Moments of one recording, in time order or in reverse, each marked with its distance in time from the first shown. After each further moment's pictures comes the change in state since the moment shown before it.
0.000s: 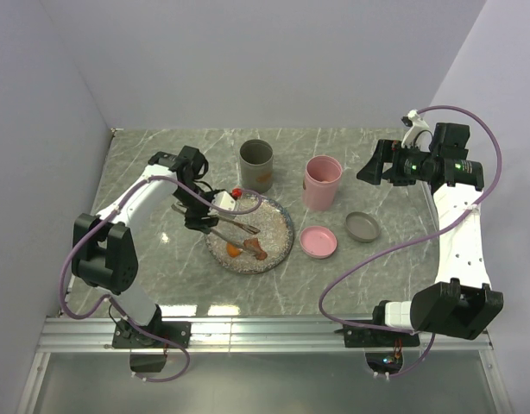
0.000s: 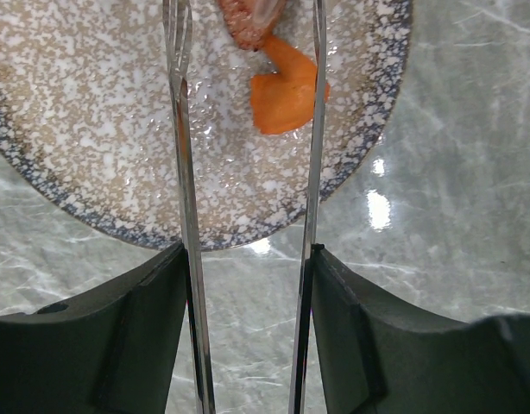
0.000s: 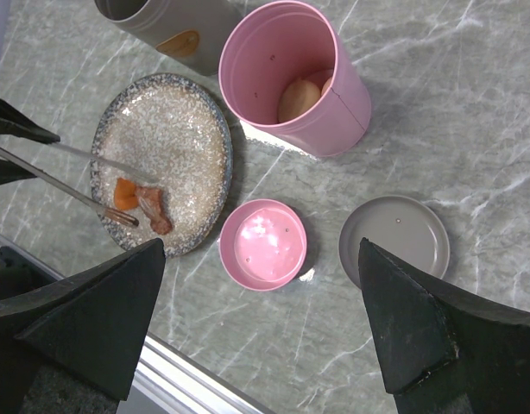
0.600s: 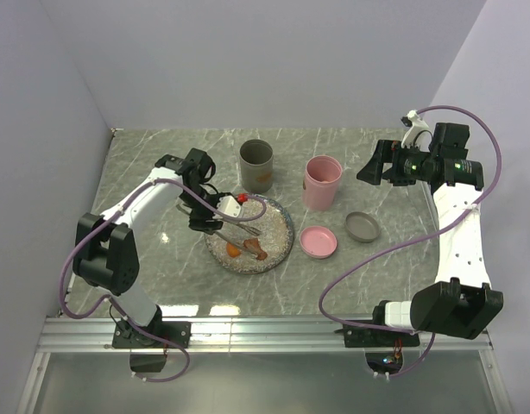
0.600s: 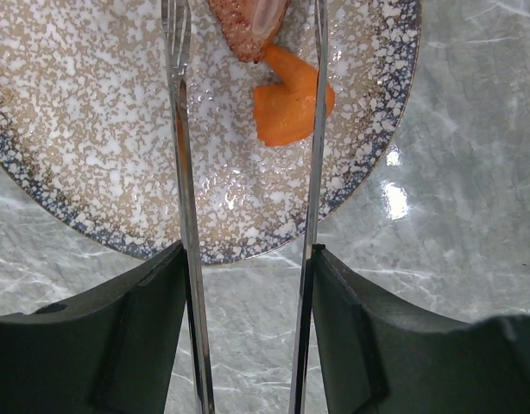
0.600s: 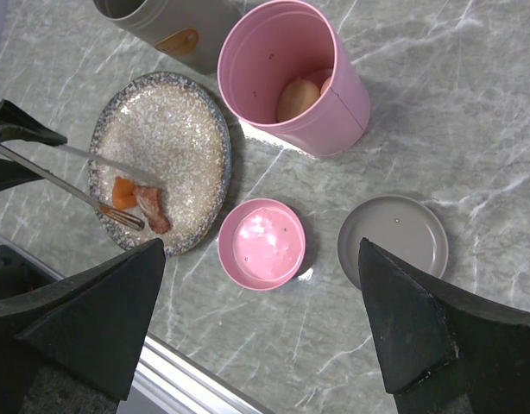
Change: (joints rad) left arm -0.047 0.000 -0.020 0.050 -0.040 0.002; right arm 0.003 0.003 0.000 -0.002 0.000 -0.007
